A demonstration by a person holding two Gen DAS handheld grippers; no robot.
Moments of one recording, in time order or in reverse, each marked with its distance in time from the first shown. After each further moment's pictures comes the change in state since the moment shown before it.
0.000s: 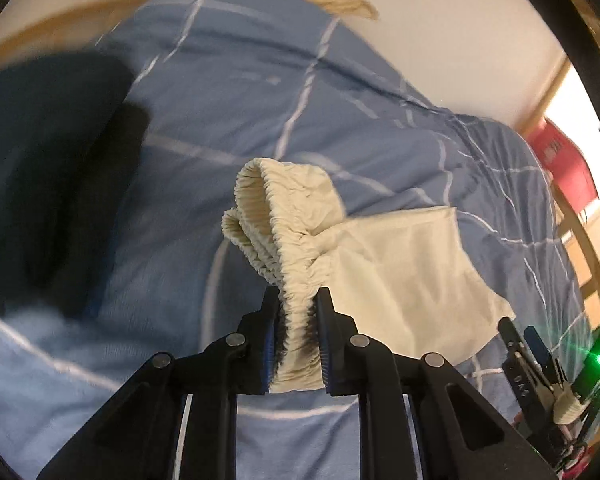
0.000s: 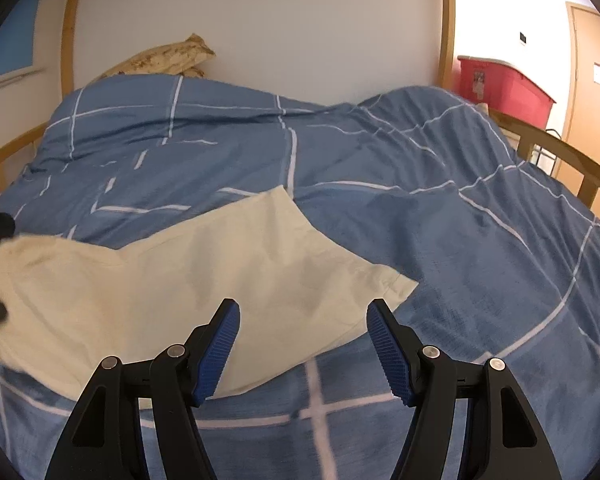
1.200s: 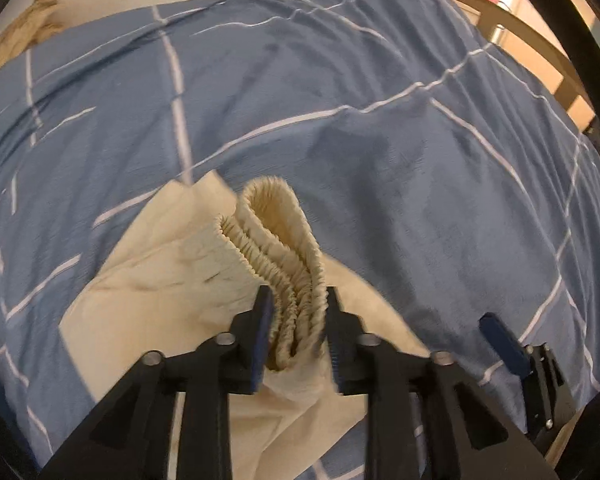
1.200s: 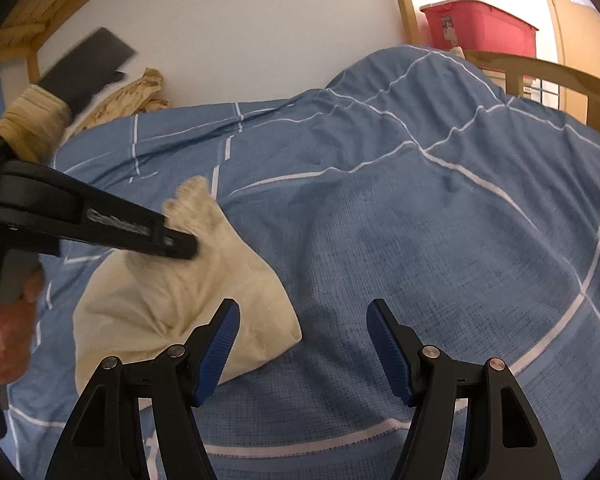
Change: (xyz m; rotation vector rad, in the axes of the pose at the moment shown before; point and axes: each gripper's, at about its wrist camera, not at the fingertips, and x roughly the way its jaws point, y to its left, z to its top) left arm 0.163 -0.323 0.005 0.645 0.324 -0.087; right arm 0.052 -0.135 -0.006 0.215 0.005 0.137
